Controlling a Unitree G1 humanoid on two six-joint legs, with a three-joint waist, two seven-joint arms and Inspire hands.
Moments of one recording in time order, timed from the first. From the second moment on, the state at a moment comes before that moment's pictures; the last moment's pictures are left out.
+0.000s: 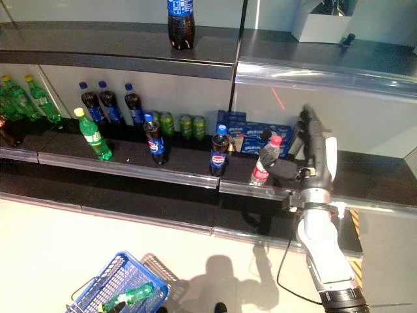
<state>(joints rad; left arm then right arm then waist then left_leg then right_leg) 0.14 0.14 0.13 1.17 -0.85 -0.13 0.19 -0.04 -0.58 -0.05 -0.18 0.21 -0.07 -0.42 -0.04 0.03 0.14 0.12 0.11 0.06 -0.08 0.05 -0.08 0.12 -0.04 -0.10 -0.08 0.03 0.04</state>
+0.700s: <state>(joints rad) 0.13 0.10 0.08 1.12 -0.90 -0.12 0.18 -0.01 -0.54 -0.04 -0.05 0.24 -0.05 -0.56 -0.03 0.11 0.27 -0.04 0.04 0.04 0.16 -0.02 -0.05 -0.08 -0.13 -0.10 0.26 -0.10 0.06</state>
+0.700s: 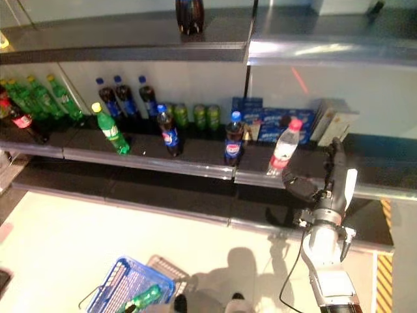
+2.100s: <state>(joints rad) -0.17 0.17 -0.11 0.97 -1.09 -0.14 0.17 -0.92 -0.64 0.11 0.35 0.44 0.04 -0.81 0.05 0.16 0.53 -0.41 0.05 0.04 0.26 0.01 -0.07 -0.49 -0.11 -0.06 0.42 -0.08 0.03</state>
